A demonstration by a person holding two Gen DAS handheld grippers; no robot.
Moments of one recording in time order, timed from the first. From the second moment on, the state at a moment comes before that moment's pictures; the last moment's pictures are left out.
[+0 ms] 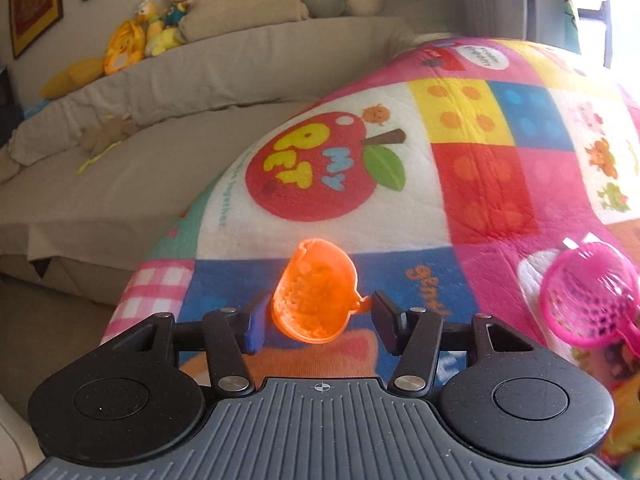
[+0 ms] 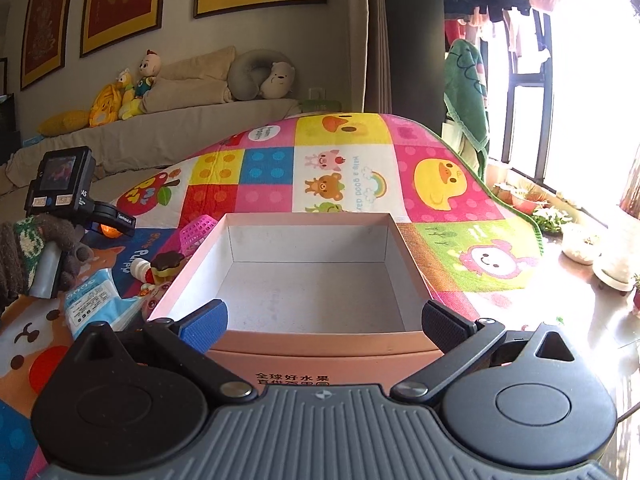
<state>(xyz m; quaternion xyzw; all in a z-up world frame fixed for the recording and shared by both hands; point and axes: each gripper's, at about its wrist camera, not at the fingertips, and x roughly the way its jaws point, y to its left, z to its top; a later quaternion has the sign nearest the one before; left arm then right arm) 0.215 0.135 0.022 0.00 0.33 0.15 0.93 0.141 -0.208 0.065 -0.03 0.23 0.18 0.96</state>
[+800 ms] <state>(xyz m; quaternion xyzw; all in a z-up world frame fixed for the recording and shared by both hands) -0.037 0.048 0.029 -0.07 0.35 -0.06 0.93 0.204 -0.209 0.045 0.08 0.26 0.11 0.95</state>
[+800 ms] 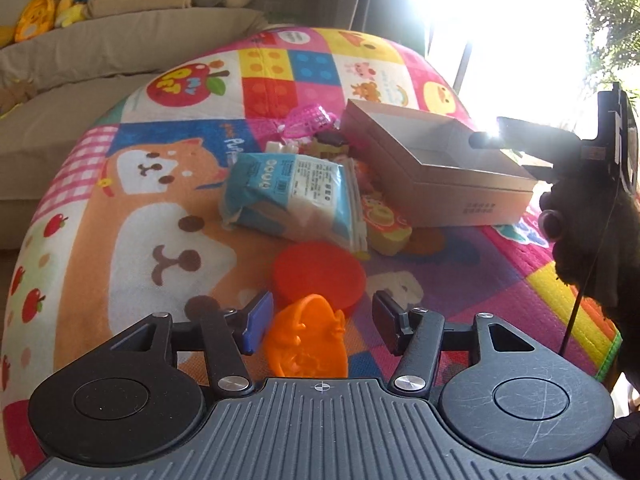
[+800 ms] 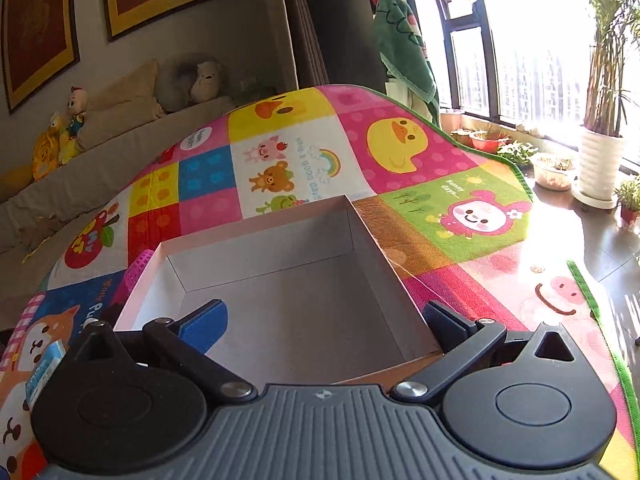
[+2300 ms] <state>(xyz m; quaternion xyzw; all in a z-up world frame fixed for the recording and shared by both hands) -0.058 0.048 0.024 -0.05 0.40 -0.07 0.91 0.095 -0.191 0.031 -0.12 0.31 0.25 0.91</state>
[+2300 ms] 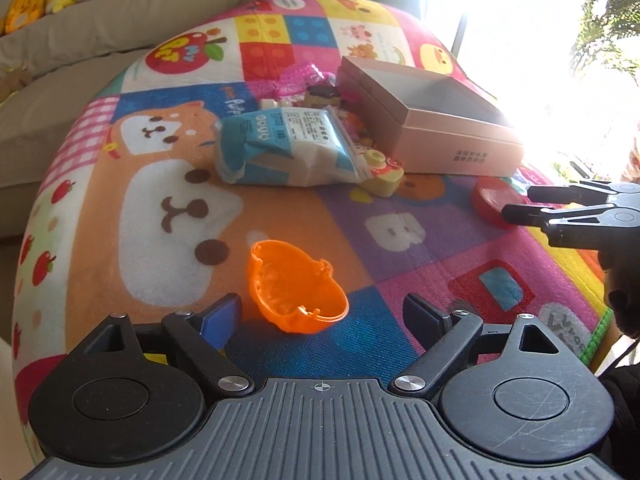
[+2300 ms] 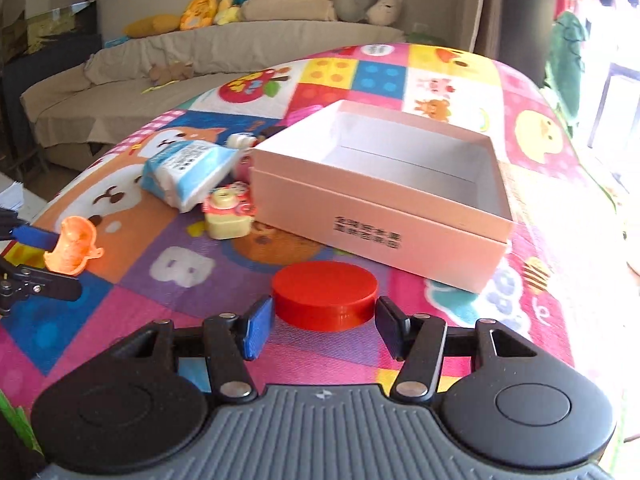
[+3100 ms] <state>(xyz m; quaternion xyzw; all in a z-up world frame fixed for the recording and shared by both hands) -0.048 0.013 0.024 0.03 0.37 -0.06 0.93 0.097 -0.199 0.018 -0.10 0.31 0.22 0.92</state>
